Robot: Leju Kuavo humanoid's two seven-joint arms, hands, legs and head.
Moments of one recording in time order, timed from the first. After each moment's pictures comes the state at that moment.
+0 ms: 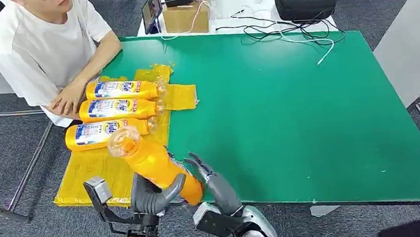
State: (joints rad) left arm 0.07 -0.16 -0.38 -1.54 0.49 0.21 -0.41; right arm -0.16 0.11 0.66 -1.14 0.32 -0.33 -0.45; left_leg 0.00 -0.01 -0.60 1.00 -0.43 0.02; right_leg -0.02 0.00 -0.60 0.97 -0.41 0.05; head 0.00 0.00
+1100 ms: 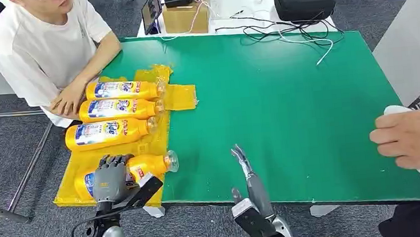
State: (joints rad) left arm -0.11 -0.02 -0.12 -1.10 -1.04 0.53 -0.06; right arm 0.03 0.13 0.41 -1.31 0.33 -0.38 -0.52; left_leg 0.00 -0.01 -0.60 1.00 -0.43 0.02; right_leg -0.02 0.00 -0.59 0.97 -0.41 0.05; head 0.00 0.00
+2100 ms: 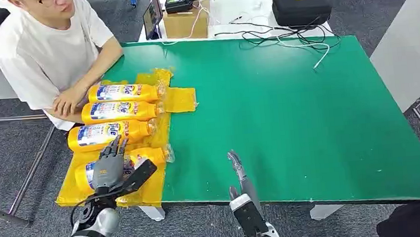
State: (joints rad) left arm -0.21 0.00 -0.11 -0.99 -0.87 0.38 -0.06; right arm 0.03 0.21 0.40 -1.21 0.21 -0.38 -0.53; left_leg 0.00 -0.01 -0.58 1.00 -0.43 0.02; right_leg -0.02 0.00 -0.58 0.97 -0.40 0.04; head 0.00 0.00
